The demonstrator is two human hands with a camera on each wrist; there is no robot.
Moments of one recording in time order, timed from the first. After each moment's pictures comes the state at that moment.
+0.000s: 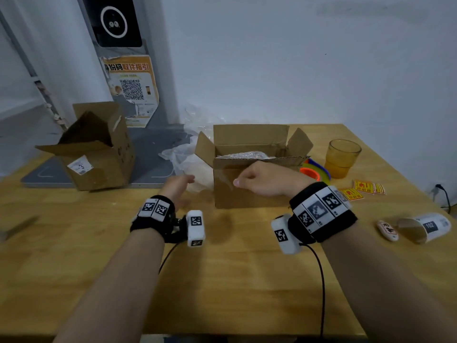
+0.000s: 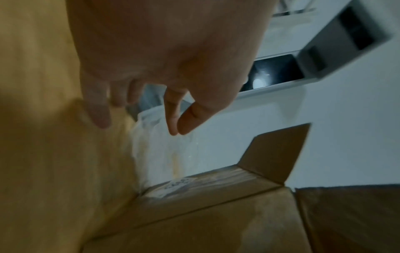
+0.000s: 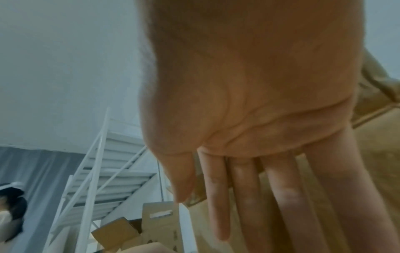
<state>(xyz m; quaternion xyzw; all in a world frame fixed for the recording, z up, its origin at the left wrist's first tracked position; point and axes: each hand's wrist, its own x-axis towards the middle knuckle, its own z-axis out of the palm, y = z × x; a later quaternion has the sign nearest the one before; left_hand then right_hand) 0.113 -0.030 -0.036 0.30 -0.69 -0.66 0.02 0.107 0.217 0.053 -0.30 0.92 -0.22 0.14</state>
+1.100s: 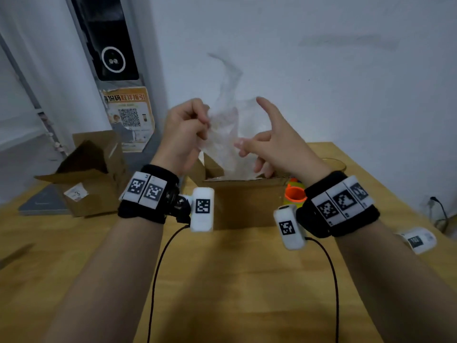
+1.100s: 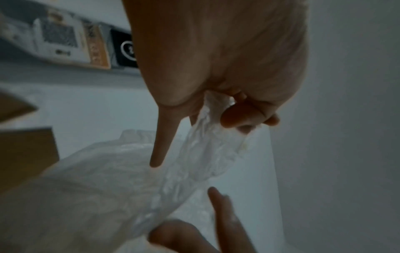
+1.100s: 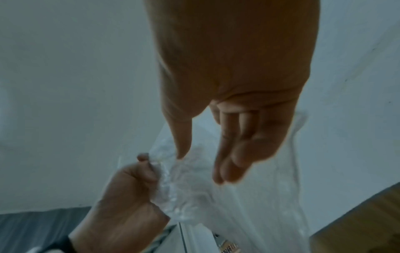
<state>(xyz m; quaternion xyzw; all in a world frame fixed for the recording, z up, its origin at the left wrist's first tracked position) 0.143 0.055 0.147 -0.17 -0.64 -0.71 0.25 0.122 0.253 0.139 -0.27 0.80 -0.53 -0.03</state>
